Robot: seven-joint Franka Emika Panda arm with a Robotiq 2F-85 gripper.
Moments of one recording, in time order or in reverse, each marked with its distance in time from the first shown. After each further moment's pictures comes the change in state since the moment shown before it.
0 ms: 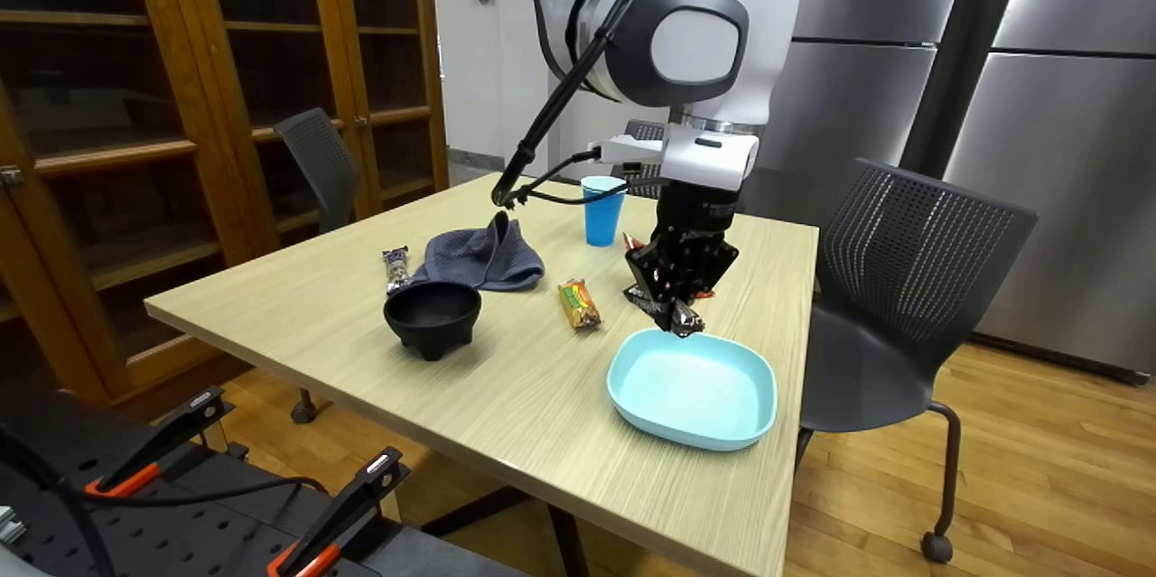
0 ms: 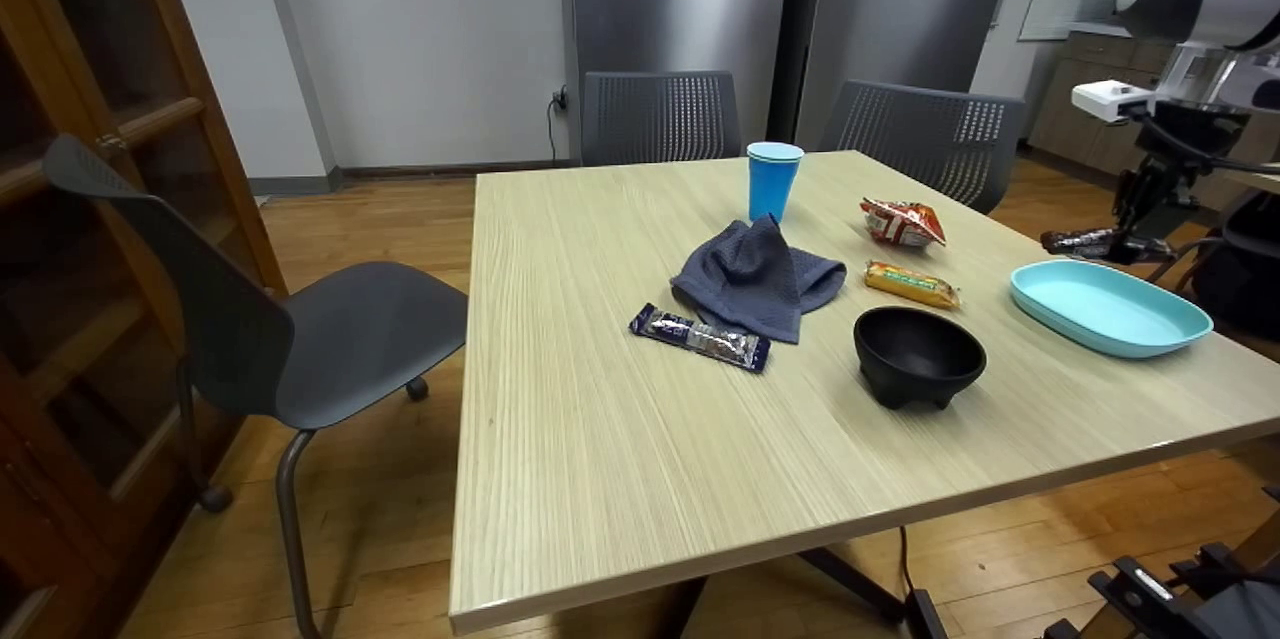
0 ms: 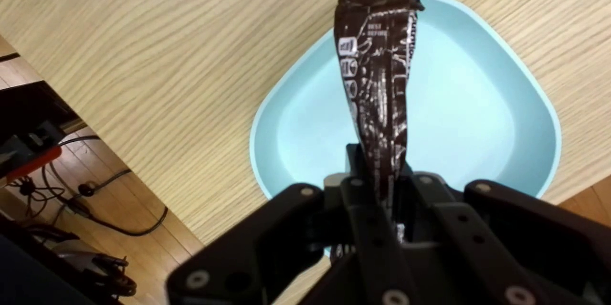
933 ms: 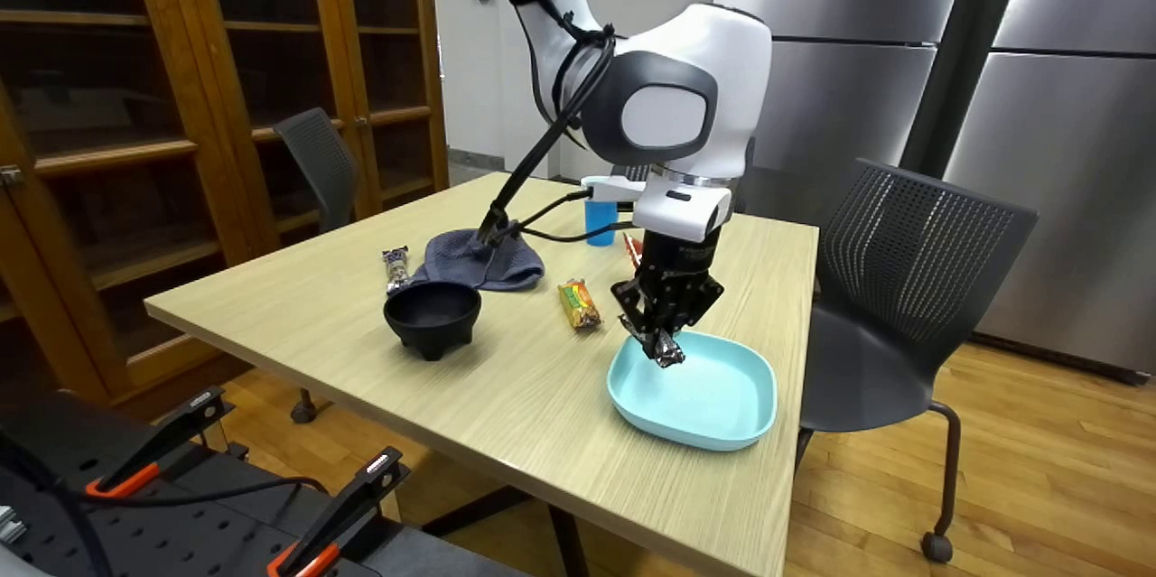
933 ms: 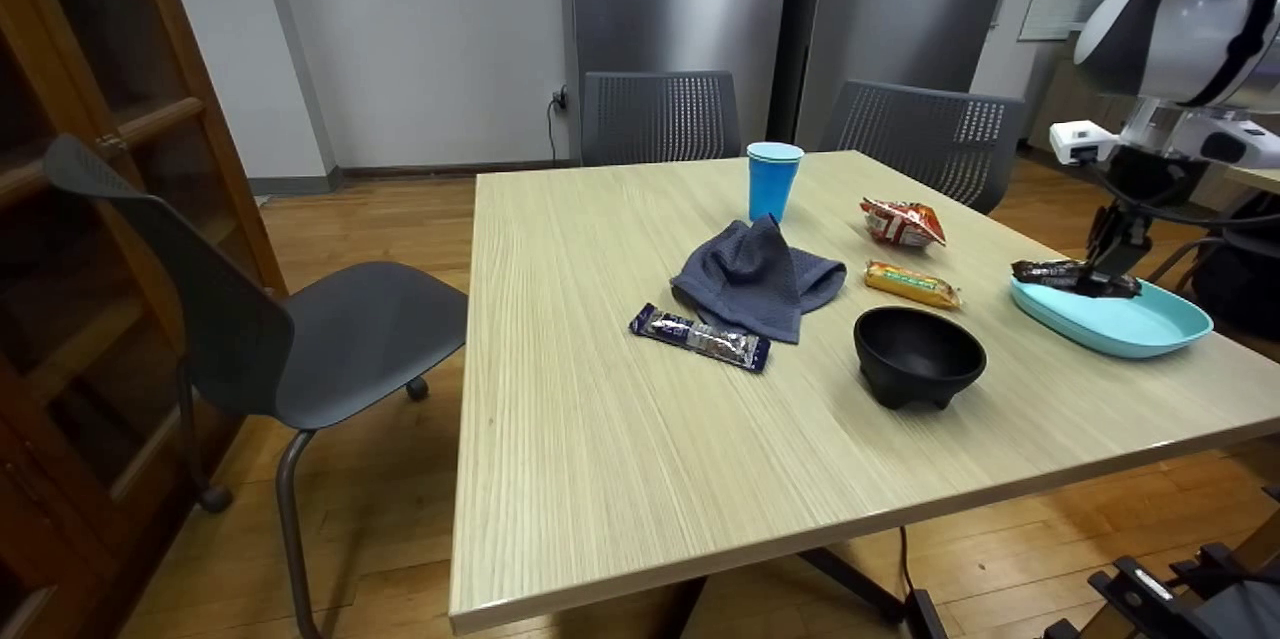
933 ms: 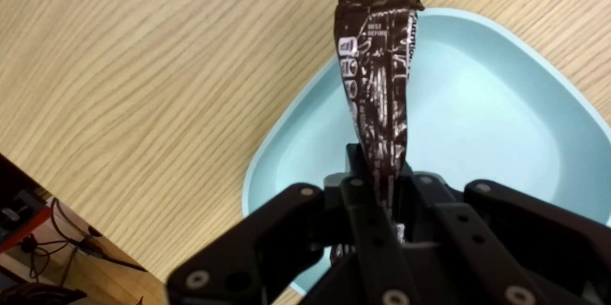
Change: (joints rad) arm -0.001 0.107 0.042 0.011 0.110 0.106 0.054
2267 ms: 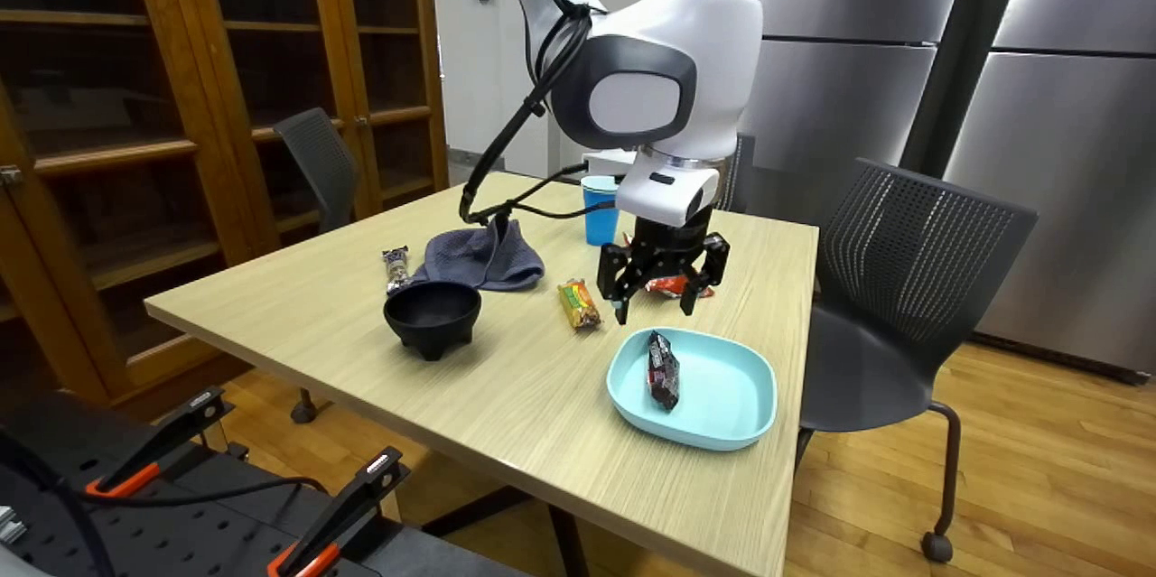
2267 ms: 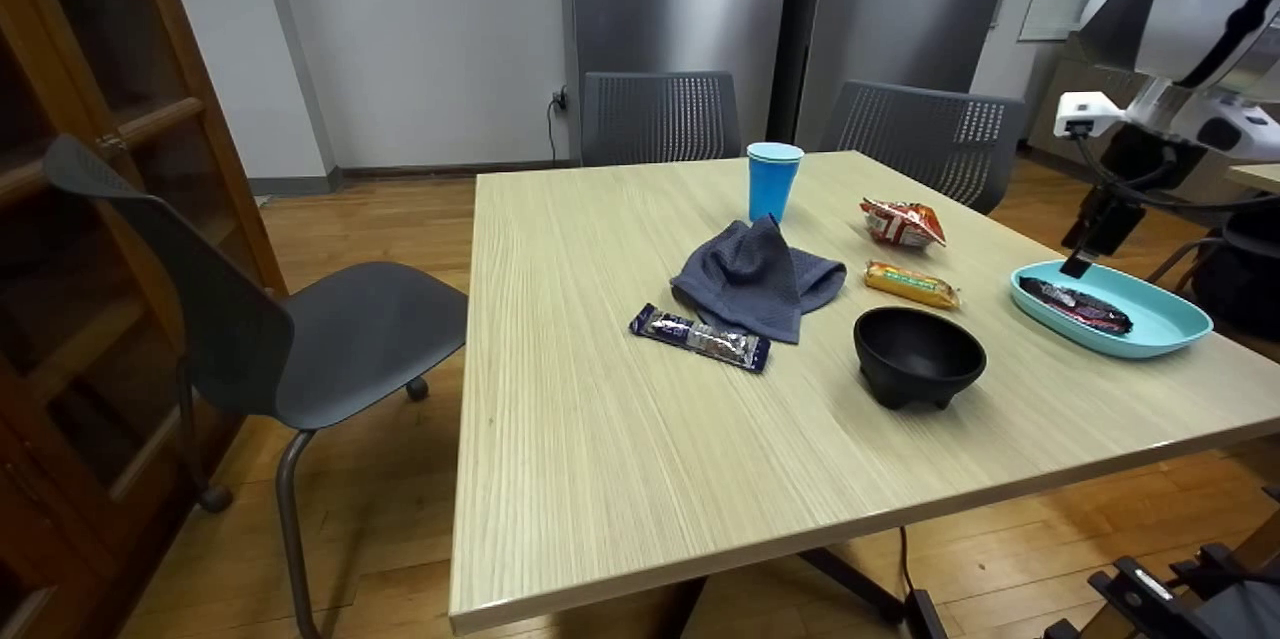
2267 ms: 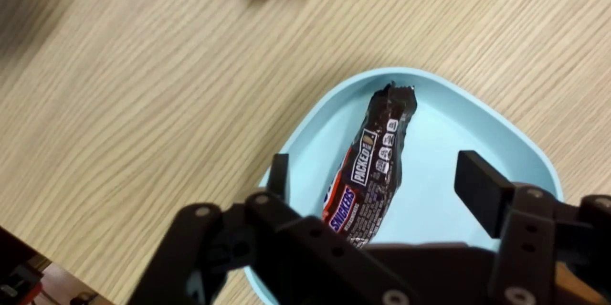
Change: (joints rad) arm -0.043 -0.073 0.078 -0.054 0.149 0.103 -0.043
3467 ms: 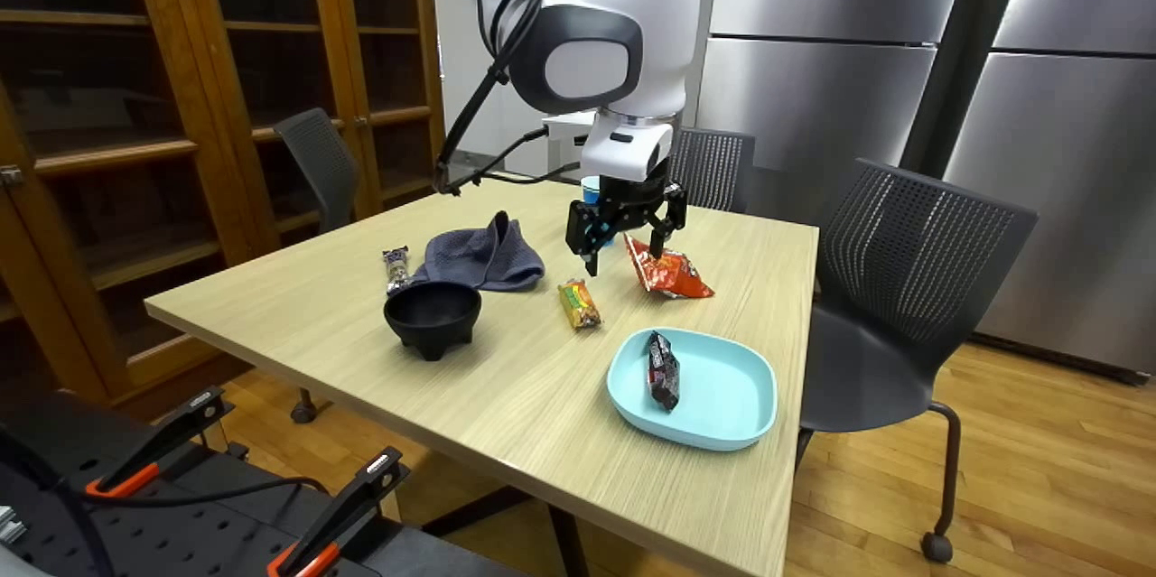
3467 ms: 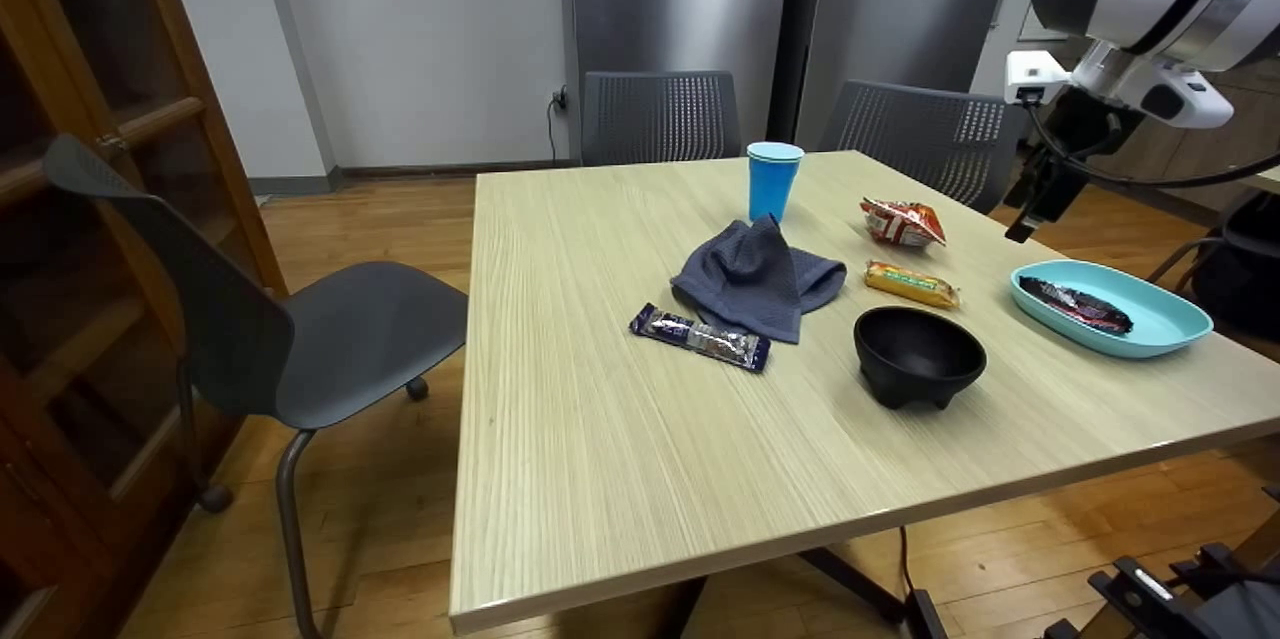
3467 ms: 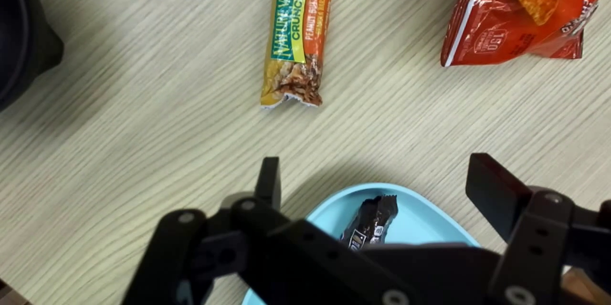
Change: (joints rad) arm 0.045 -0.063 0.077 -0.015 0.011 0.067 -0.035
